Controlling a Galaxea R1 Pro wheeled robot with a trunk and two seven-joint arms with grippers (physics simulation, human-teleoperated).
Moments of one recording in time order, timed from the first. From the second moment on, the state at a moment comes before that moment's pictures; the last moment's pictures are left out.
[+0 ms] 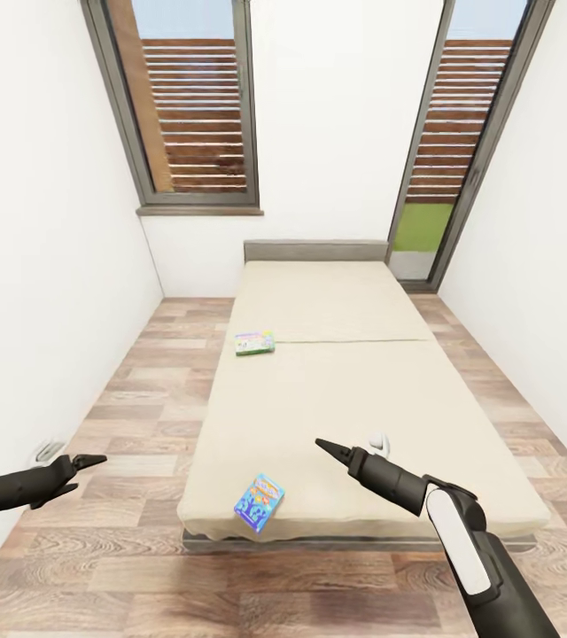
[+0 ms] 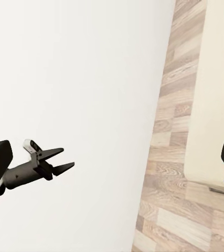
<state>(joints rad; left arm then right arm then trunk) -0.62 0.40 0.55 -0.79 0.02 0.99 -0.80 -0.37 -0.04 -0.02 -1.29 -0.70 0.77 0.59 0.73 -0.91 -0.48</state>
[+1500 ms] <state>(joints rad) -0.62 0.40 0.54 -0.79 0.02 0.99 -0.81 -0.37 -0.04 -0.01 -1.24 -0.69 0.70 0.59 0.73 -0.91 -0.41</state>
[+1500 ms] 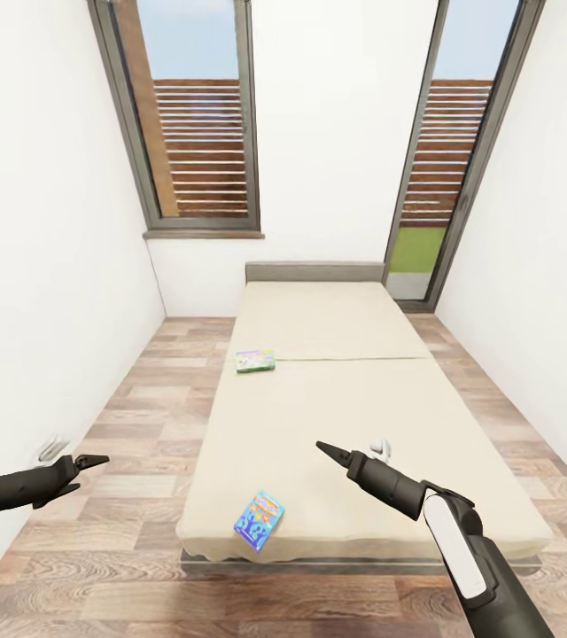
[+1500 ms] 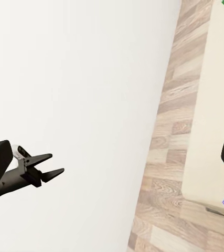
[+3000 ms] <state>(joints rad) -0.62 0.37 0.53 -0.79 0.02 0.99 -0.80 -0.37 -0.03 -0.02 -1.24 -0.70 0.70 0.59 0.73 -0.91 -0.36</state>
